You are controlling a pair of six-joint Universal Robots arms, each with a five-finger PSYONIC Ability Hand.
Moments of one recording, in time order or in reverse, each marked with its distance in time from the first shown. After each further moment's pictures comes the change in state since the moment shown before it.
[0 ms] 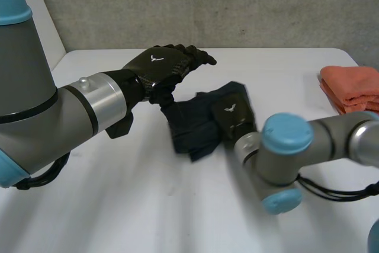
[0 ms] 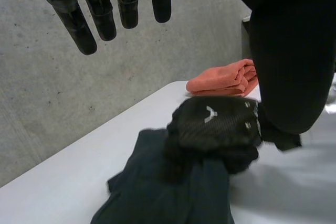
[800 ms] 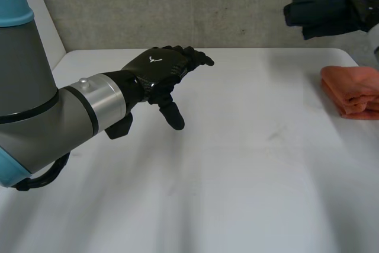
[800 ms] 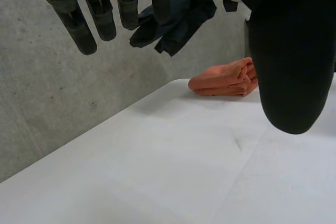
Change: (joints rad) left arm 0.005 -0.006 -0.002 0.001 -0.008 -0.009; right arm -0.609 0.209 -0.916 0.155 -0.391 0.094; left_hand 0.000 0.000 0.000 0.000 0.000; right_hand 0.000 0.000 0.013 0.014 0.050
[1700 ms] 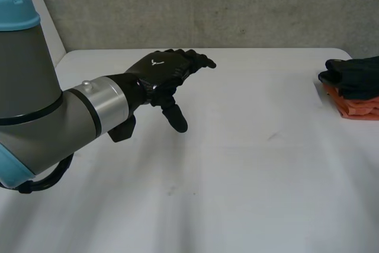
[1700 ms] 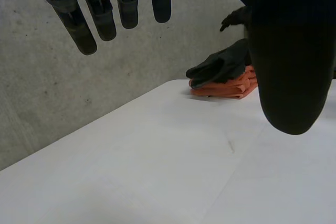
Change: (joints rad) left arm -0.006 -0.010 -0.001 0.003 0.001 -0.041; right arm -0.337 -0.098 0.295 0.214 -0.078 -0.078; left_hand 0.000 0.000 0.000 0.000 0.000; right_hand -0.703 -0.947 -0.891 -0.954 -0.843
